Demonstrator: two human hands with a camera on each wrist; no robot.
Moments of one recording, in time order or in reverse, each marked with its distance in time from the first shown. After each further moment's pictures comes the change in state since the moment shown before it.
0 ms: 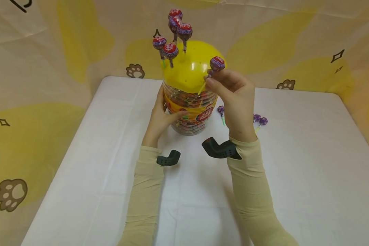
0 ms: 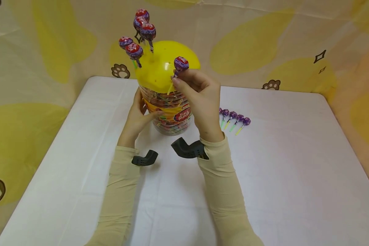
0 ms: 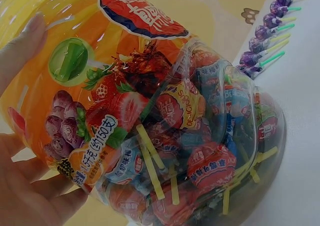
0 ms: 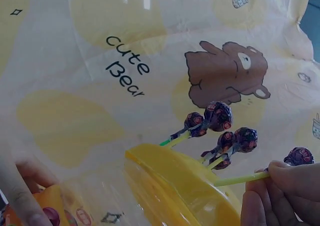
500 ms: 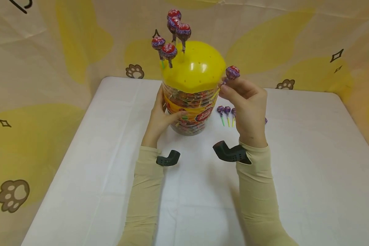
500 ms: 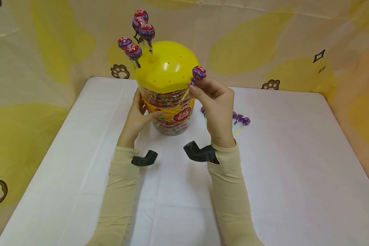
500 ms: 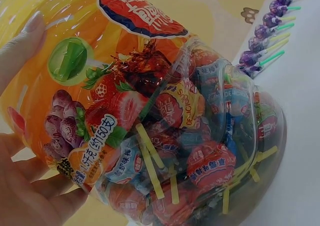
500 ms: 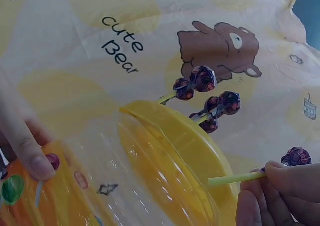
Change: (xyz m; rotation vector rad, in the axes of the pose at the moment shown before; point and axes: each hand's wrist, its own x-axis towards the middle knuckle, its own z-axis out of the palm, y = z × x) left_hand -0.001 0.000 0.000 0.005 0.005 0.024; right_hand -0.008 0.005 -0.031 -0.029 0.058 0.013
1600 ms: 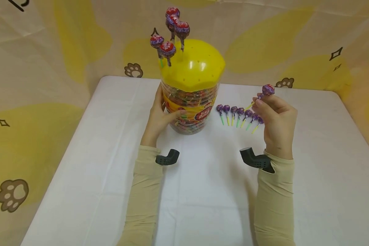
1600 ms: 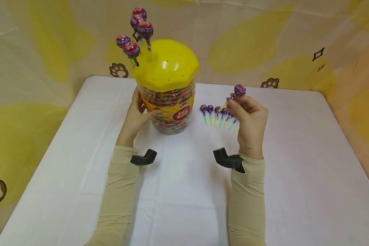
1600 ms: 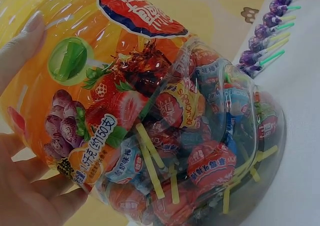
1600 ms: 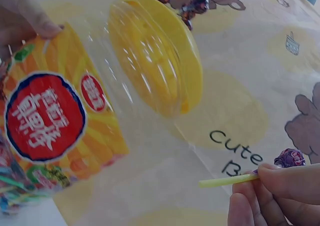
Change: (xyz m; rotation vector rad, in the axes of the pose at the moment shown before) left_hand 0.000 0.002 0.000 0.010 0.000 0.001; right_hand -0.014 0.011 -0.077 0.195 0.267 0.143
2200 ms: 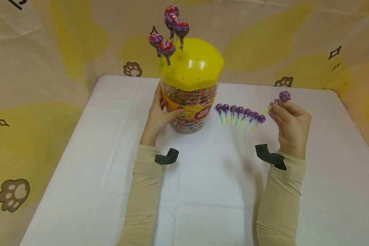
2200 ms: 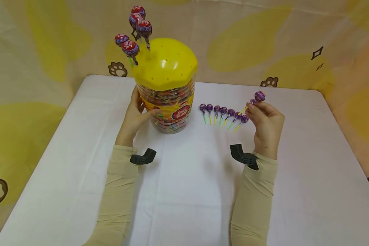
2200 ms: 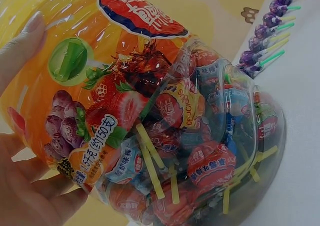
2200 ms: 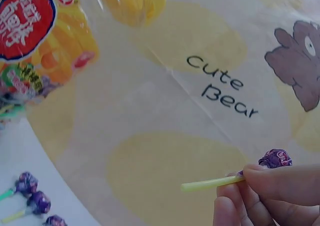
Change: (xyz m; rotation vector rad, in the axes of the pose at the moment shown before) left_hand 0.002 0.000 -0.001 0.010 -0.013 -0.008; right_hand 0.015 -0.005 -0.048 0.075 0.163 0.120
